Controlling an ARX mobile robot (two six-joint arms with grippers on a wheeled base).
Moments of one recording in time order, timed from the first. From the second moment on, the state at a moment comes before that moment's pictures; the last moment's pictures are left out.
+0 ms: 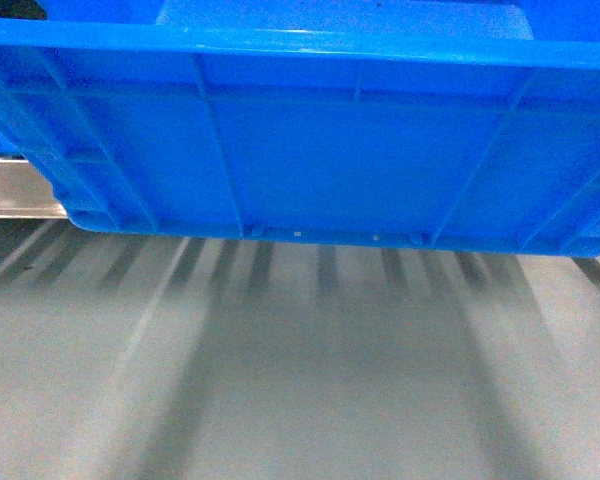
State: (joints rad) left arm -0.24 1.37 0.78 0.58 -0.19 -0.08; right arm 0.18 1.34 0.73 0.54 0.21 0.08
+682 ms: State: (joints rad) left arm -0.24 1.37 0.78 0.58 -0.19 -0.09; right arm 0.18 1.33 0.73 0.54 0.21 0.08
